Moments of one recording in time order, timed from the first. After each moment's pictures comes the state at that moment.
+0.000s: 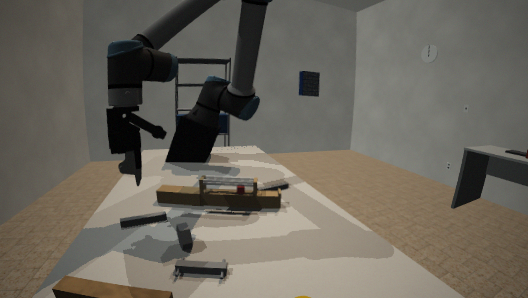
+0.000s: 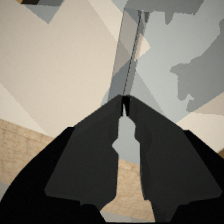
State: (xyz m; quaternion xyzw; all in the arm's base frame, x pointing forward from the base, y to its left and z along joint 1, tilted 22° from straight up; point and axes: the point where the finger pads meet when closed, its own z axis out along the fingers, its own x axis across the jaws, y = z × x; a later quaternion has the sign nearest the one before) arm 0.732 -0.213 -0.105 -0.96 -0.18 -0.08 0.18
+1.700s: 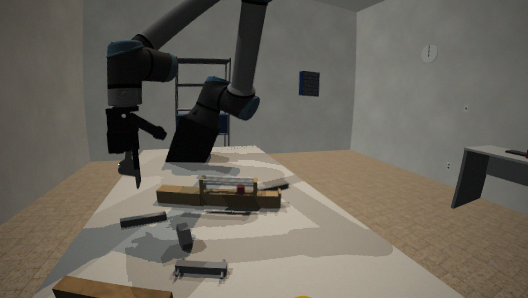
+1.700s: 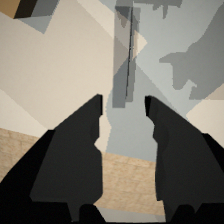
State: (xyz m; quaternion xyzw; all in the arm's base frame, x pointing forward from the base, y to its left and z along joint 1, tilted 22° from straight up) arm 0.734 -0.214 -0.105 -0.98 -0.11 -0.07 0.18
